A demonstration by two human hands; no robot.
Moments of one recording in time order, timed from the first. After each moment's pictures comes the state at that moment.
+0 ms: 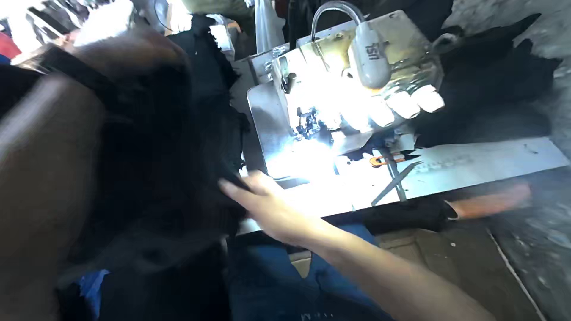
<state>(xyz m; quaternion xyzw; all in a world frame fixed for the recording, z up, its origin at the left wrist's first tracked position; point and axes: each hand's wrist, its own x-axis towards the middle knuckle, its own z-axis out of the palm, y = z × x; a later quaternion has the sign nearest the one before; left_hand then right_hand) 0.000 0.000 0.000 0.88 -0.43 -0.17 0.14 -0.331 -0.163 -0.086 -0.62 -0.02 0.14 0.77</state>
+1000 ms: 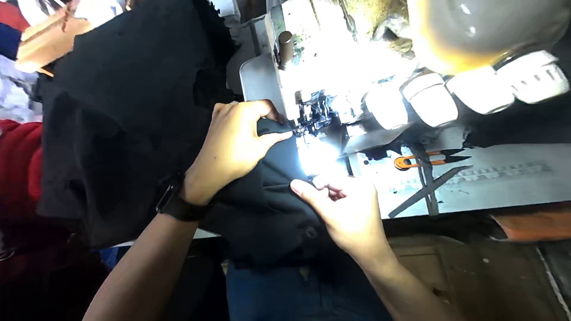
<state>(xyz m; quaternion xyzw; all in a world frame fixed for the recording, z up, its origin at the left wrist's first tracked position) -0.209 -0.094 -0.087 0.89 -0.40 -0.05 0.22 -0.367 -0.235 -0.168 -0.70 0.14 -0.16 0.68</state>
